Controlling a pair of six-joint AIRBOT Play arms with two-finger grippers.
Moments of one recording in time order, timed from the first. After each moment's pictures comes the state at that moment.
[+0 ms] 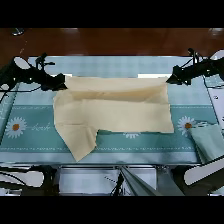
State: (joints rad) left arm 0.09 -1.62 1.31 1.09 -1.11 -1.45; right arm -0.26 -1.82 1.61 -0.98 1.33 1.37
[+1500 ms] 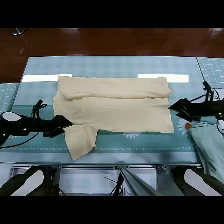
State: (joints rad) left arm 0.25 -1.08 0.42 0.83 -1.06 -1.29; right arm -0.41 -1.11 0.72 -0.95 1.14 1.37
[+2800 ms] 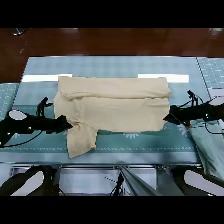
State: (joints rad) left arm 0.17 -1.08 0.46 0.80 -1.02 -1.24; right arm -0.32 -1.27 0.72 -0.93 1.15 1.36
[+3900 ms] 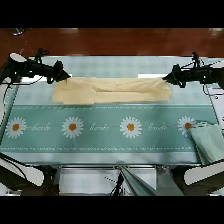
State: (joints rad) left arm 0.16 -1.83 1.55 0.76 -1.13 -1.44; right arm -0.28 -1.76 1.42 -0.66 1.12 1.31
